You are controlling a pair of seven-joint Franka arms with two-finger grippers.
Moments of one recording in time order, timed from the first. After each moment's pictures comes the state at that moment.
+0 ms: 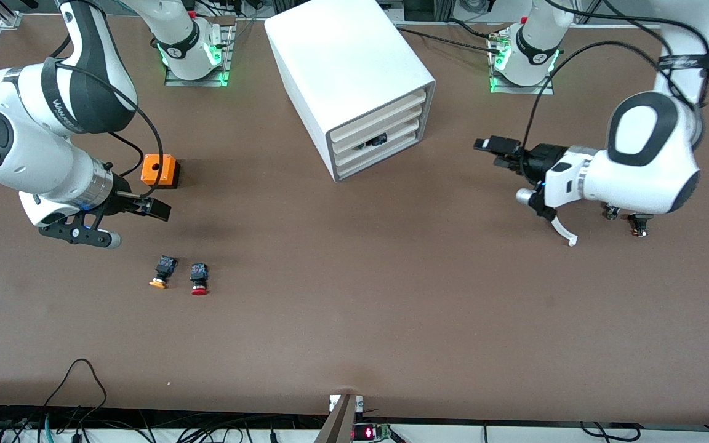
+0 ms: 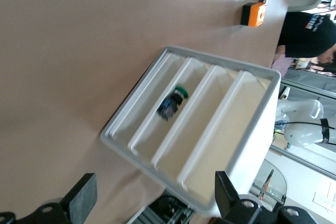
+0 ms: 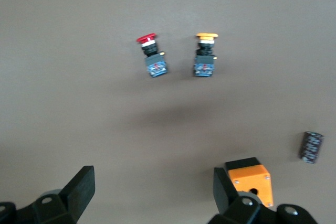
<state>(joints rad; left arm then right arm) 0.03 0.27 -0.18 -1.88 -0.78 1.60 0.37 0.15 0.28 0.02 -1.63 0.05 1.84 0.38</state>
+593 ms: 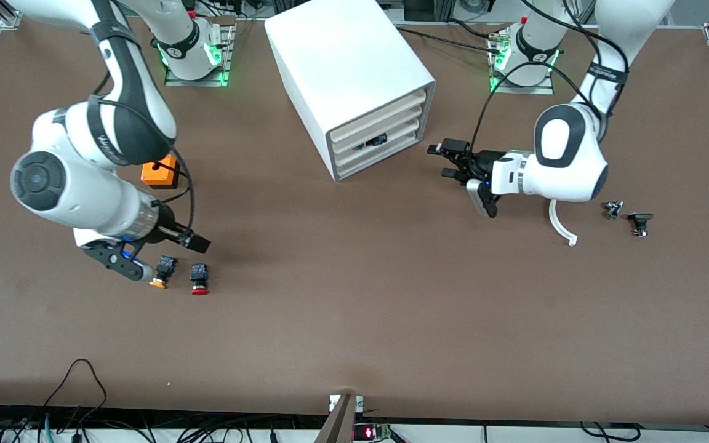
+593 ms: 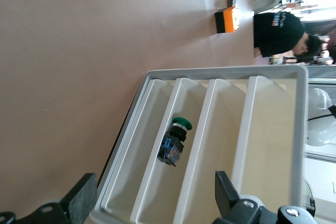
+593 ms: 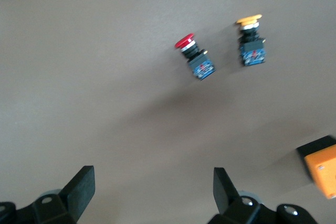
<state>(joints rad) 0.02 0.29 -0.31 -2.17 -1.04 1.94 0.82 0.25 0.48 0.03 -1.40 0.09 1.83 0.75</state>
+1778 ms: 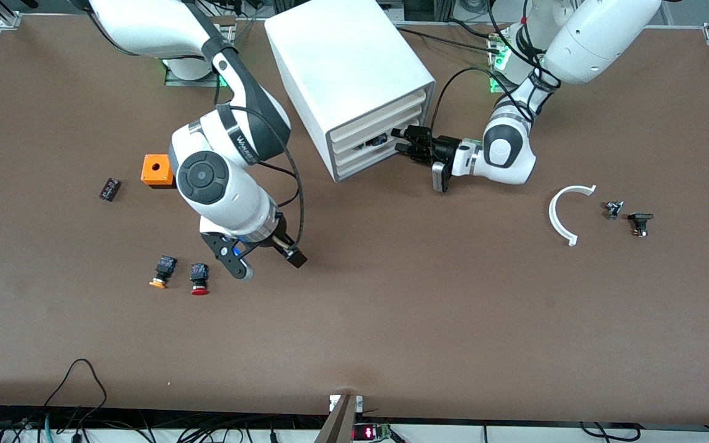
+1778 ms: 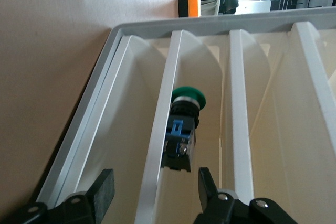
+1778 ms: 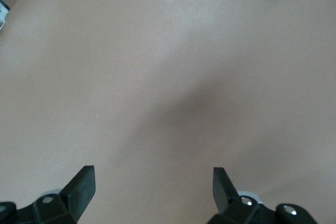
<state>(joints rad) 0.02 0.56 -0.44 -2.33 -1.43 1.99 1.22 0.49 0.71 0.04 -1.14 0.09 1.92 1.31</state>
